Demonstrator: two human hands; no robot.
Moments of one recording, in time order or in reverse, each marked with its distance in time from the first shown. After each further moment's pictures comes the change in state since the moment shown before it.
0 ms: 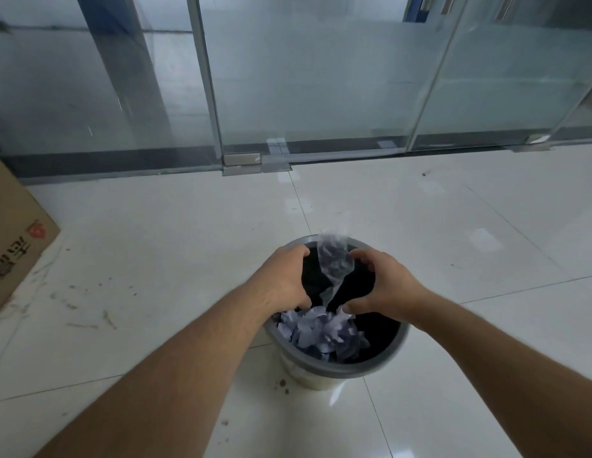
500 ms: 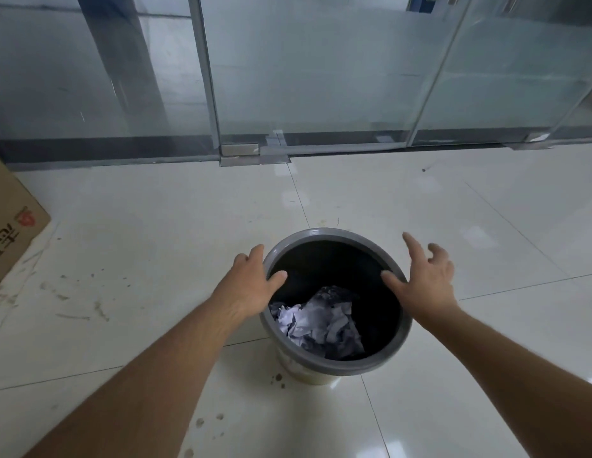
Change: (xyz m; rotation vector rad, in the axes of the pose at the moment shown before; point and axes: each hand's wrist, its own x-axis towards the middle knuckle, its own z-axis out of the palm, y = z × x) left_hand -0.007 -0.053 0.011 -0.086 0.147 -0.198; right_hand -0.002 0.040 0.002 -0.190 0.316 0.297
